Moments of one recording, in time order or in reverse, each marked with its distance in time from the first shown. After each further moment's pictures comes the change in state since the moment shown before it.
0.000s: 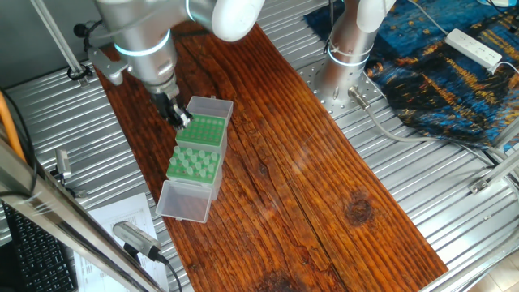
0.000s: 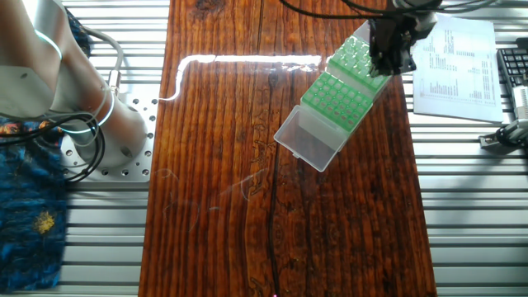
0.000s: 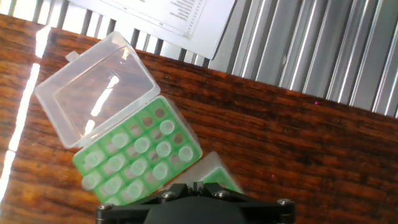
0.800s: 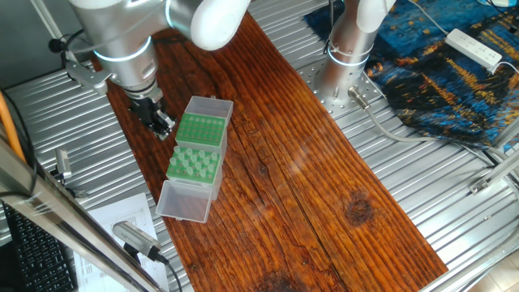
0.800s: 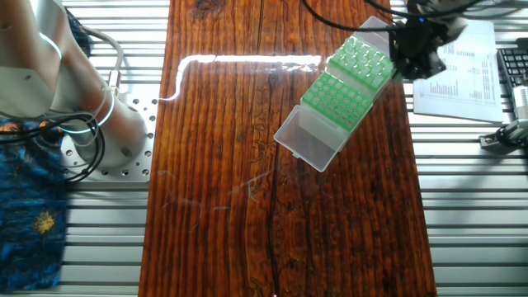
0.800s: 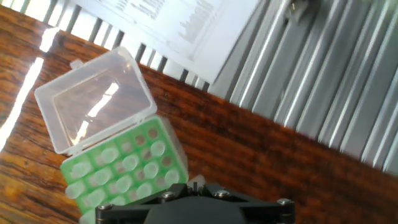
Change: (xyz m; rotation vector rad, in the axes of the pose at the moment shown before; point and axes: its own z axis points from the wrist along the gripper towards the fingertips) arm -0.035 -0.019 0.001 0.002 -0.024 -0.235
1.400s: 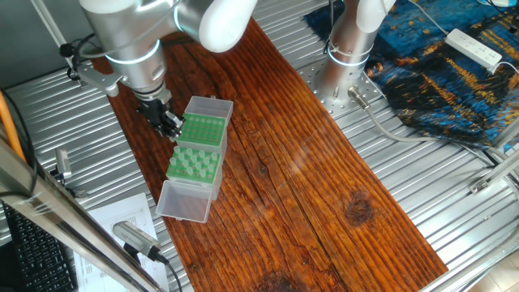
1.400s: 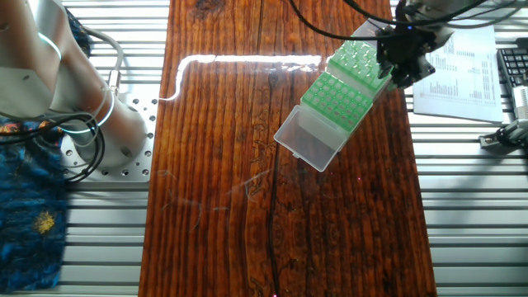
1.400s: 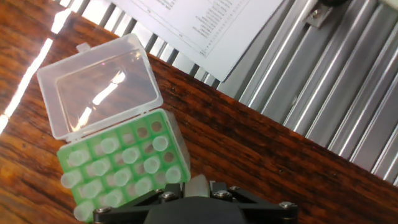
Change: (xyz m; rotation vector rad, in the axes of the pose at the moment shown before) arm 0.012 0.015 0.011 -0.009 -0.006 0.044
